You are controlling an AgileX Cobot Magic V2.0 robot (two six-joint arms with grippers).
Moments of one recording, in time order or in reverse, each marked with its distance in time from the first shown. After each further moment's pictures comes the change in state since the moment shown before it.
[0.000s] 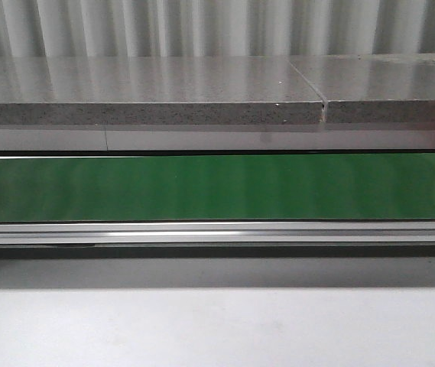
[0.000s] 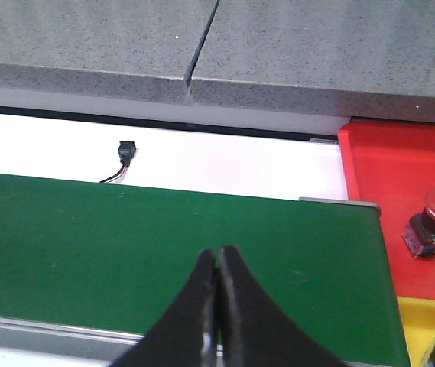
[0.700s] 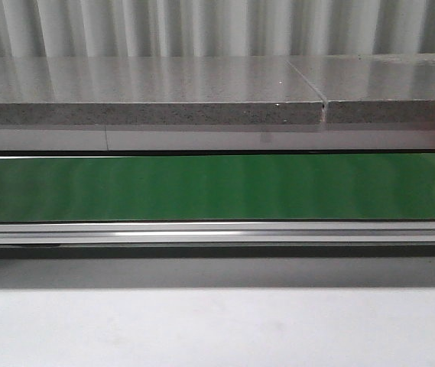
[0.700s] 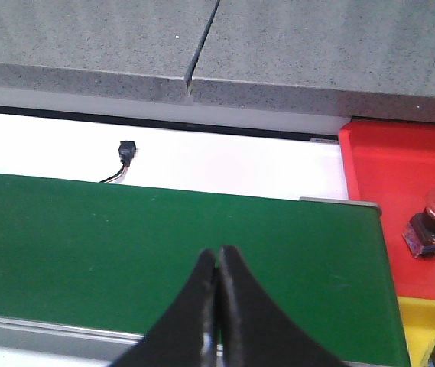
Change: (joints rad) left arm 0.264 -0.065 -0.015 0.006 0.200 0.026; right arm 0.000 0.000 0.000 0.000 0.000 0.000
